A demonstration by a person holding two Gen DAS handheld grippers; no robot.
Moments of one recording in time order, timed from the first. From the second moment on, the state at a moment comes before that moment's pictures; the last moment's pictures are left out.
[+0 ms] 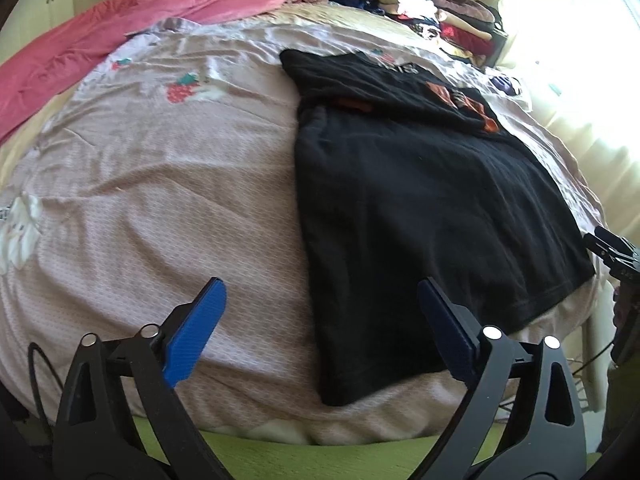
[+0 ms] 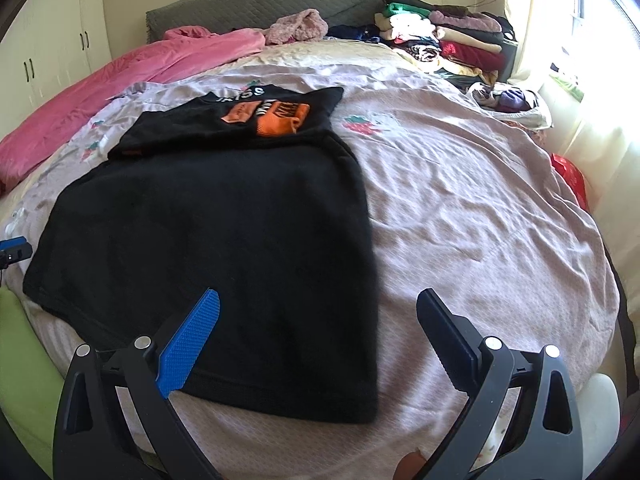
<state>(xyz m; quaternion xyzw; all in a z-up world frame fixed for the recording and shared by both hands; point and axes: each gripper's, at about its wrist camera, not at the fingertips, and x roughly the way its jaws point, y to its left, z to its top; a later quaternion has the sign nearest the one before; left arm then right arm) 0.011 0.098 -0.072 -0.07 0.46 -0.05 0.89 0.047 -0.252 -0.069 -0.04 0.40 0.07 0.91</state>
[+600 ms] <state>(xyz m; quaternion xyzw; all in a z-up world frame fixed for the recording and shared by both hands) 0.011 0.093 -0.091 -0.09 0.49 -0.07 0.86 0.045 -0.268 -0.091 -0.02 0.45 0.11 0.89</state>
